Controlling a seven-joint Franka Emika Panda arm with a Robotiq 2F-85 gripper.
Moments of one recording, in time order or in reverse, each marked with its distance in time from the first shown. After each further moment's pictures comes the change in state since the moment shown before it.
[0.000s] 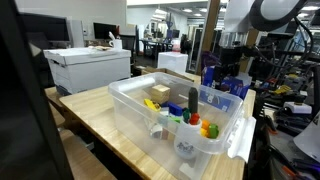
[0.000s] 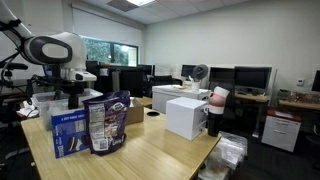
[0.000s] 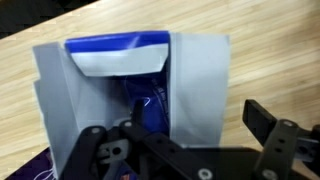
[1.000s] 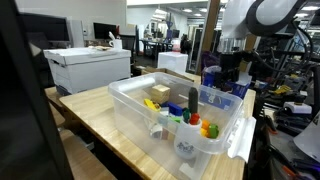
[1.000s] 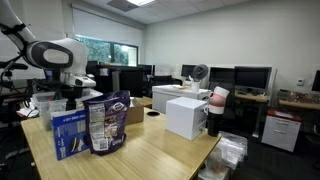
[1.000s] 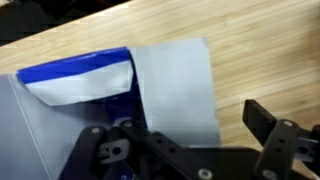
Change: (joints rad) arm 0.020 0.053 -0.003 0.000 0.043 0.000 -0.038
